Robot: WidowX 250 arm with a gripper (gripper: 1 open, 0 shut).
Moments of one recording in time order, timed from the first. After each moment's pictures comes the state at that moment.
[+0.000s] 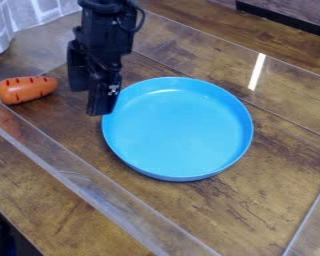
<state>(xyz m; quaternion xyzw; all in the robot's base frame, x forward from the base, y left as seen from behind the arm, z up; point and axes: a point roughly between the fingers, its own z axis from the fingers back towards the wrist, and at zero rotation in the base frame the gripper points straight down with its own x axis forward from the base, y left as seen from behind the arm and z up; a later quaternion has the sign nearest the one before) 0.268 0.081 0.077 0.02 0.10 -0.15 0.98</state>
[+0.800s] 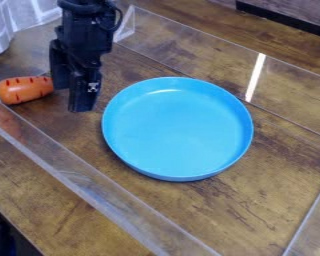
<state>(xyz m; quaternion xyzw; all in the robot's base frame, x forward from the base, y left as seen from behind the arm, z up) 0.260 0.111 0.074 0.02 0.10 -0.14 0.99</state>
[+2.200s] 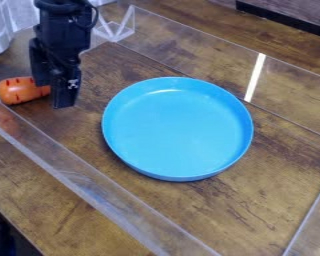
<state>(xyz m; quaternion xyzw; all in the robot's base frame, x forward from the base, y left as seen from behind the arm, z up) 0.257 0.132 0.070 0.03 0.07 -0.12 0.99</state>
